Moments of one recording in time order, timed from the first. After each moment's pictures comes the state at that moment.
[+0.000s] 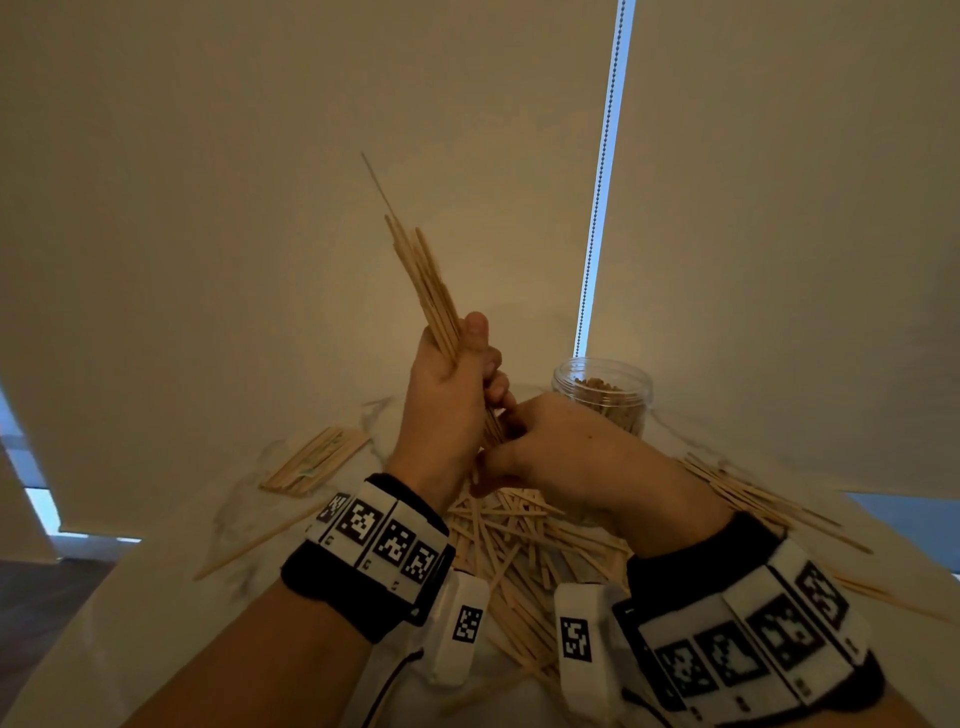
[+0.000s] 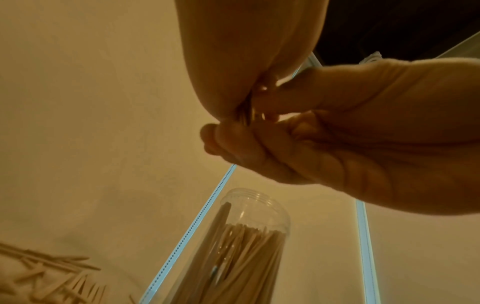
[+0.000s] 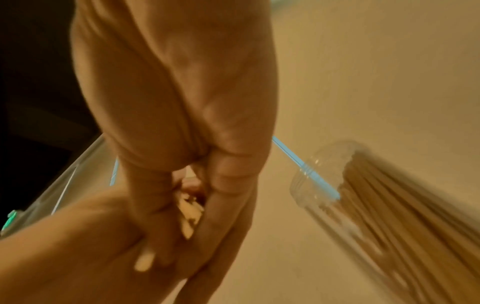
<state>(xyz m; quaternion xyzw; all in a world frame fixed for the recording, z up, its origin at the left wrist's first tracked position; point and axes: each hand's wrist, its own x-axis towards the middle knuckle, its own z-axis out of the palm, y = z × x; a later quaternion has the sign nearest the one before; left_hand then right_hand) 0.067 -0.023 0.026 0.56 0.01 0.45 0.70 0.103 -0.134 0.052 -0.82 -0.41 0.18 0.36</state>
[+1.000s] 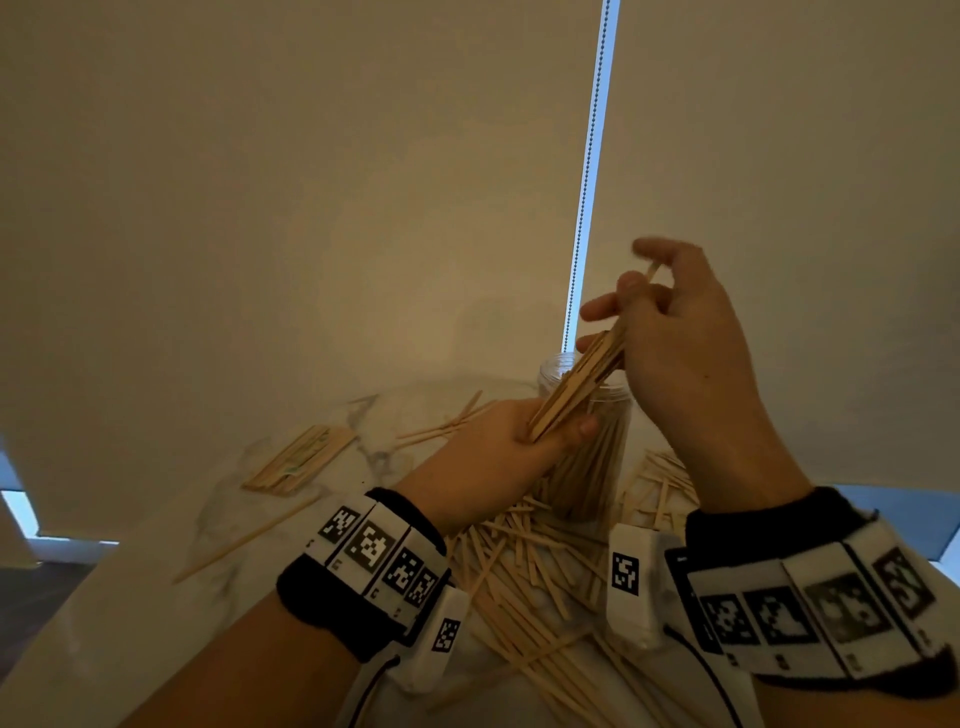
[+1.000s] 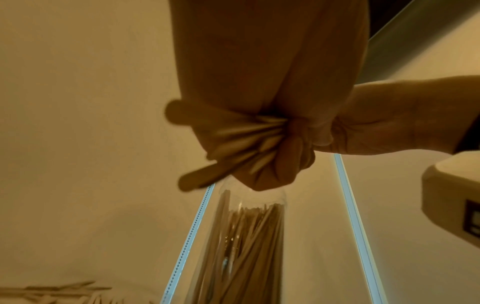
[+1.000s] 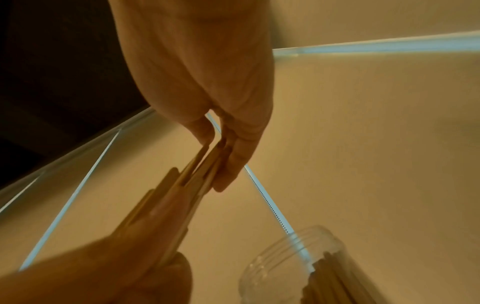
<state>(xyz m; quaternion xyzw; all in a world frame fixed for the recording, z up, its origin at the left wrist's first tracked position) 0.066 -0.039 0.007 0.87 -0.03 0.20 0.44 0.136 -0.172 0.082 -0.70 -0.32 -0.17 0.62</state>
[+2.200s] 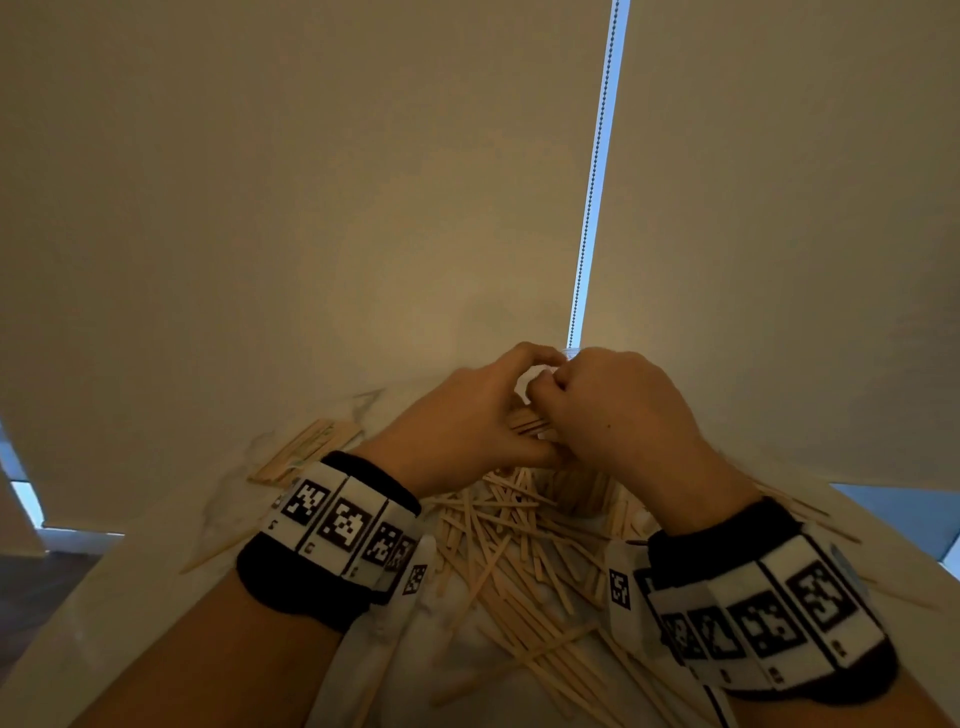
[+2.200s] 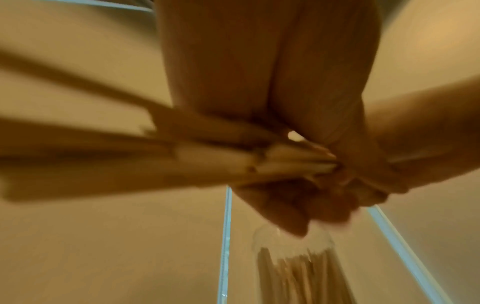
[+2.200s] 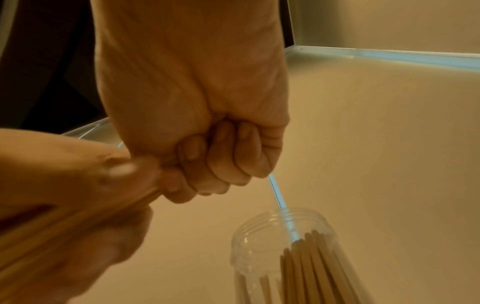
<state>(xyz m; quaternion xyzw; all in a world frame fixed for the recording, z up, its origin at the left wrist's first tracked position) 0.044 -0.020 0.037 0.93 -0.03 0.20 0.31 0.123 -0.152 0.053 -0.88 -0.39 -0.18 0.19</state>
